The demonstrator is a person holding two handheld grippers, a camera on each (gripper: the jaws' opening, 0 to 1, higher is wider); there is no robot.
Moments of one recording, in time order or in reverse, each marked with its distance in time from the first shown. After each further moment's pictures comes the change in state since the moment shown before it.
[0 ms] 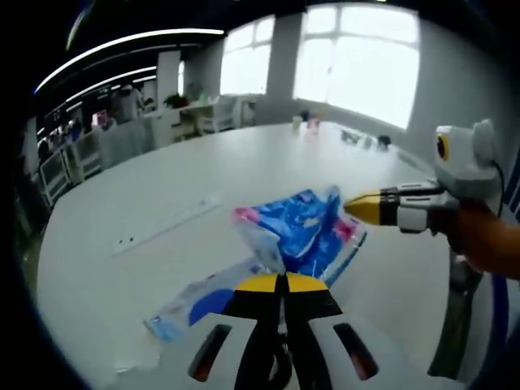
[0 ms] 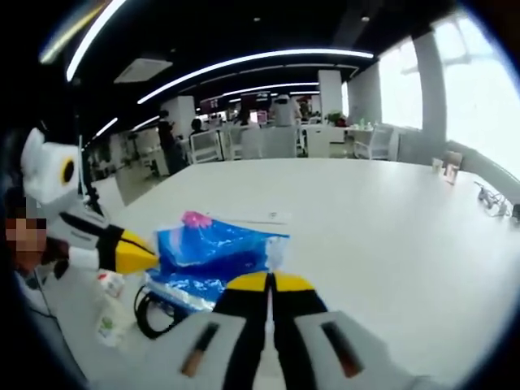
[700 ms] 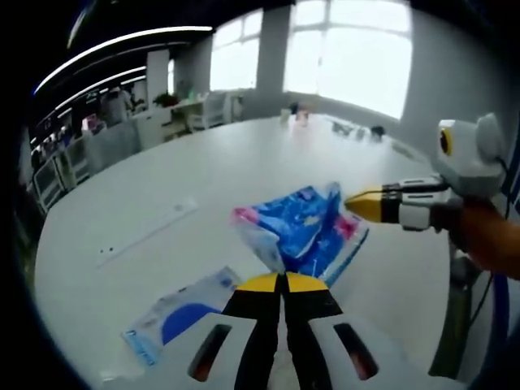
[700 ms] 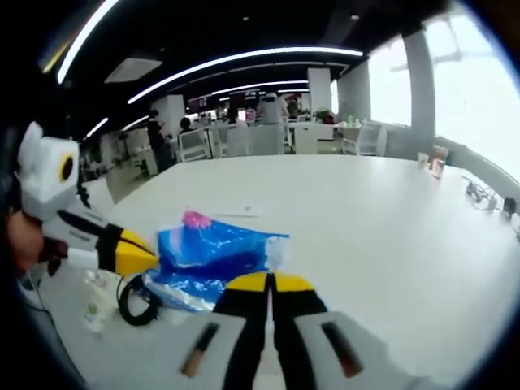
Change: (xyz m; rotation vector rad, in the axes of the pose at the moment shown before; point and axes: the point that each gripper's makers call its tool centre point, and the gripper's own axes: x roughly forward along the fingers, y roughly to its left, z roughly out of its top) left arm 0.038 -0.037 0.004 0.038 0.042 -0.019; right arm -0.012 -0.049 -0.015 0.016 0.014 -0.051
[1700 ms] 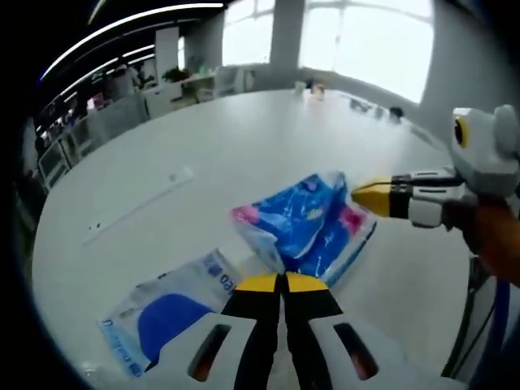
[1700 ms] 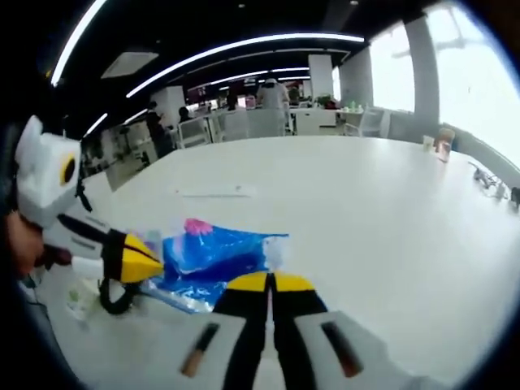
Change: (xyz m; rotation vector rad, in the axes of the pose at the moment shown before) left arm 0.051 0.008 -0.030 -0.052 0.132 0.074; right arm 0.039 -0.022 -0.033 0.021 0.070 0.029
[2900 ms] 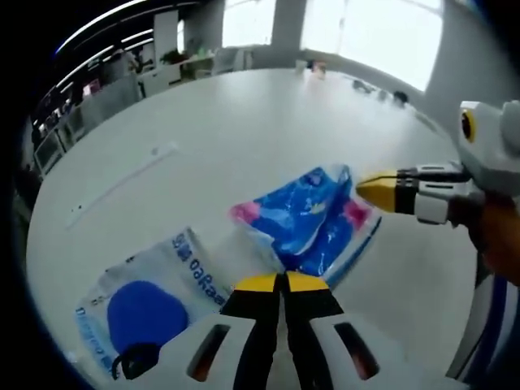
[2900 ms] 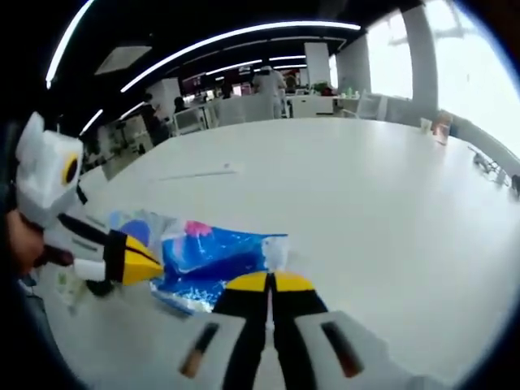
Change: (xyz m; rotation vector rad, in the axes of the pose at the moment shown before) left arm 0.031 -0.017 -0.030 -0.018 0.098 -0.011; right arm 0.007 -0.022 -0.038 0.018 0.067 -0.010
